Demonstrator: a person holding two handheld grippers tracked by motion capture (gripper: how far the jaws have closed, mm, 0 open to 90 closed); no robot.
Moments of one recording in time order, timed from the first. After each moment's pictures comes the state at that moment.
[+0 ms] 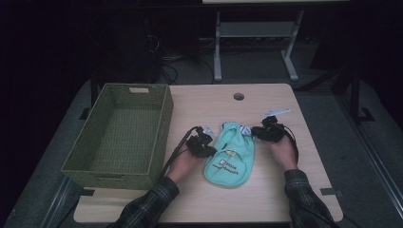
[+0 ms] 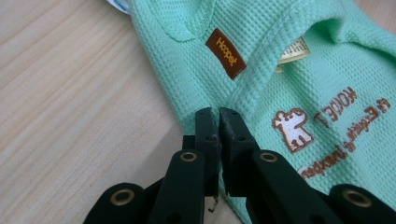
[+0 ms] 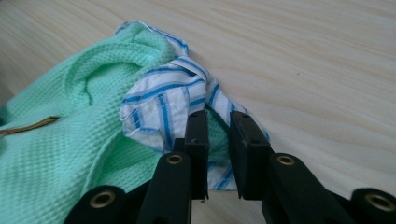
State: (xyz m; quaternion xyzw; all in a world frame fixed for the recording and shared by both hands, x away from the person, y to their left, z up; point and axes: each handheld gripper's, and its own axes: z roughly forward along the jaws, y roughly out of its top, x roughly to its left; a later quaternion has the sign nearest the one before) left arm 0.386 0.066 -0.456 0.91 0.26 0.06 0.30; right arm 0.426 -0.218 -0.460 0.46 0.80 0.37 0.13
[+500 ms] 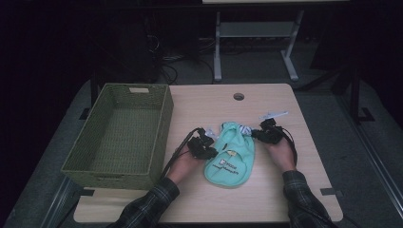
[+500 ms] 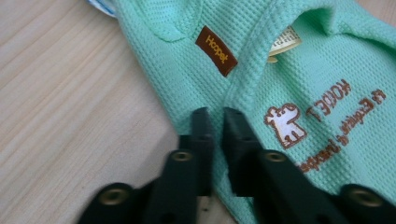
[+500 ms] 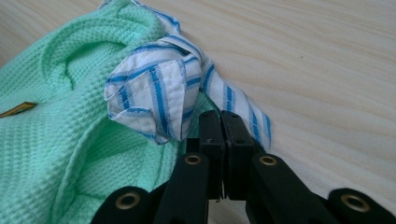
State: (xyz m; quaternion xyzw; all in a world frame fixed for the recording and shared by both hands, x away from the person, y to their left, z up) left arm 0.381 0.062 -0.456 0.92 0.25 0.06 0.30; right arm 0.425 -0.216 -0.471 0.46 0.80 0.35 0.13
